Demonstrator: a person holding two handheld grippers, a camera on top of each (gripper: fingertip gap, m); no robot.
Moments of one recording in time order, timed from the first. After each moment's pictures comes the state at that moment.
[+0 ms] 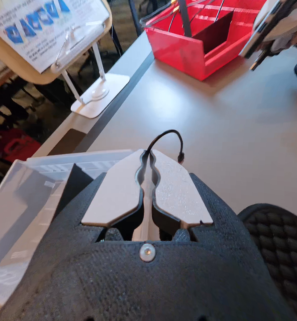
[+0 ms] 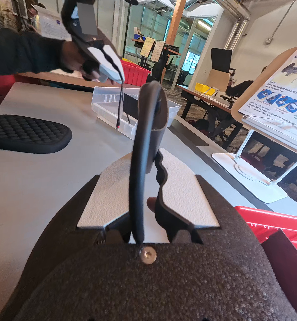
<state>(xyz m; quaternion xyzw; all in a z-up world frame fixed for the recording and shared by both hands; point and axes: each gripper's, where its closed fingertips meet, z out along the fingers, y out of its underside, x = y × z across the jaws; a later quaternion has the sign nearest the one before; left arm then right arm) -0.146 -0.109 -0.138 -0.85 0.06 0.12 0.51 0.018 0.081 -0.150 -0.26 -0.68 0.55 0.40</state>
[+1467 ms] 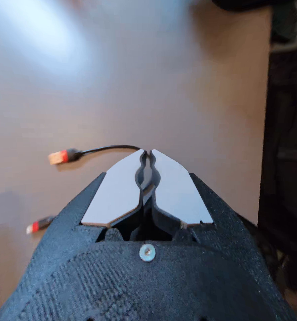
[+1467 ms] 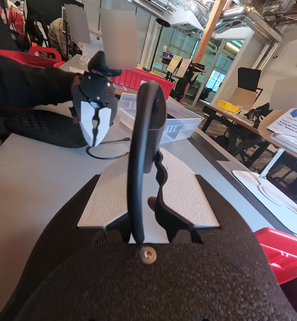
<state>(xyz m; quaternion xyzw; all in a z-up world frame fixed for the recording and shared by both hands) -0.006 -0.095 -0.268 -0.93 0.13 -0.11 0.32 0.030 0.060 -0.161 -0.19 -0.70 0.58 0.37</state>
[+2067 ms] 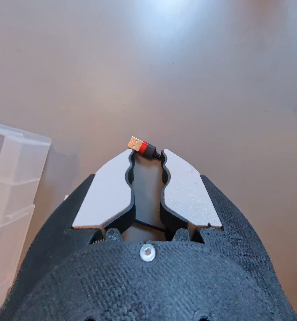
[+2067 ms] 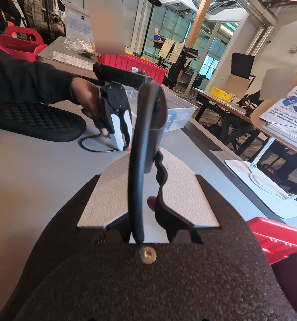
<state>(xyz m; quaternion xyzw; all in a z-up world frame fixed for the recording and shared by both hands) -0.093 -0.061 -0.299 -0.96 -0.13 0.02 0.26 0.024 0.065 -0.166 -0.21 -0.71 0.55 0.38</state>
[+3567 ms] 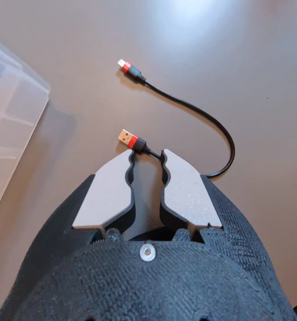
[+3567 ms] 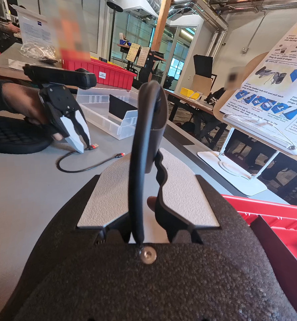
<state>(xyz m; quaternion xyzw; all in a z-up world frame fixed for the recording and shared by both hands) -0.079 -0.088 -0.297 -0.94 -0.19 0.05 0.28 0.014 0.101 -0.151 -0.27 -0.66 0.55 0.44</state>
